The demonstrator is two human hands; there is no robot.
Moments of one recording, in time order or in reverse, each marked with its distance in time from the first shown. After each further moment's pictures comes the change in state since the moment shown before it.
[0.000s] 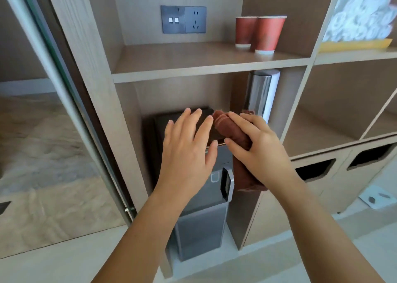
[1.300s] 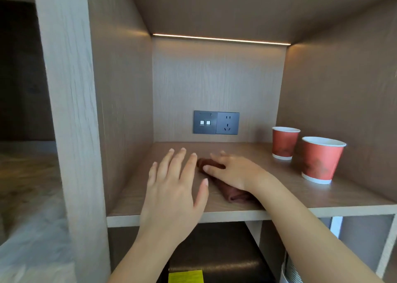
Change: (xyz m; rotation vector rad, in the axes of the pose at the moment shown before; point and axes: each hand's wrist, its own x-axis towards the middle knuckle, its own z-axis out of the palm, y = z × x) left_hand 0.176 -0.110 0.031 0.373 0.055 -0.189; right_hand 0.303 -0.032 0.033 -0.272 -0.475 -0.115
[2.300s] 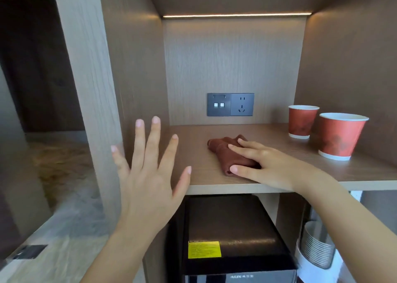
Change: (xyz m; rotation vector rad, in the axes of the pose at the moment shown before) left_hand -0.035 -0.033 -0.032 0.206 0.172 -0.005; right_hand -0.058 0.020 -0.003 0.121 -0.035 -0.222
